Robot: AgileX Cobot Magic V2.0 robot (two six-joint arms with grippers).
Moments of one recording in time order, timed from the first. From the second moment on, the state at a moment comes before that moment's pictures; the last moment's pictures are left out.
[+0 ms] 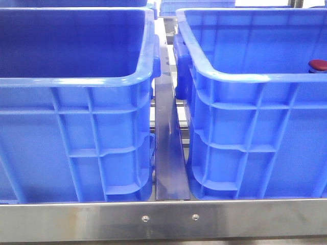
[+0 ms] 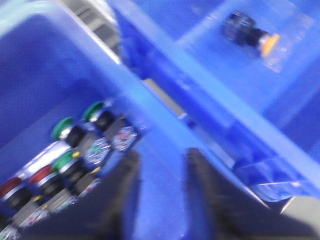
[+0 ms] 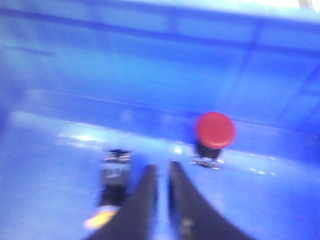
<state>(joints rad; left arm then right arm) -0.74 1.36 -1.31 0.22 0.74 -0.14 -0.15 1.16 -0.69 1.41 0.24 -1.56</state>
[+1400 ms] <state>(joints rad) -0.09 0.23 -0.57 0.12 0.54 -0.15 -0.14 0.18 -0.25 1.64 0.20 -1.50</state>
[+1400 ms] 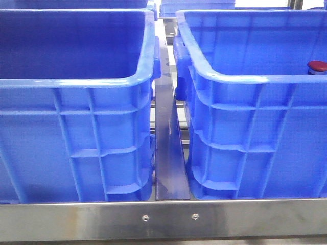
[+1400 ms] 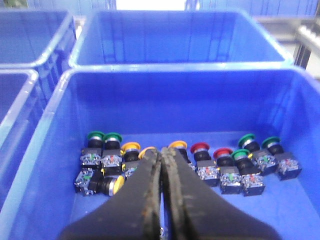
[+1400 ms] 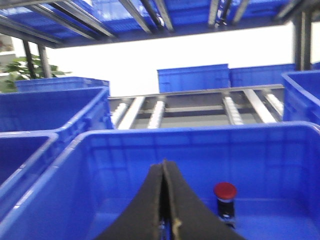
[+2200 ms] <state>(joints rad) -0.09 0.05 -0.50 0.12 0.54 -0.15 -0.13 0.16 -0.25 1.64 0.26 -1.49</state>
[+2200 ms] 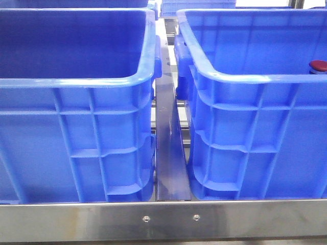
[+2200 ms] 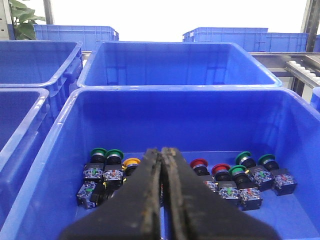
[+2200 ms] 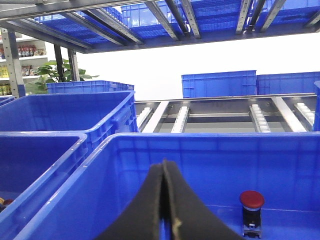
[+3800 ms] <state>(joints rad) 0.06 0.00 0.00 -0.04 0.09 0.07 -0.13 0.16 -0.25 1.65 0.26 -1.49</state>
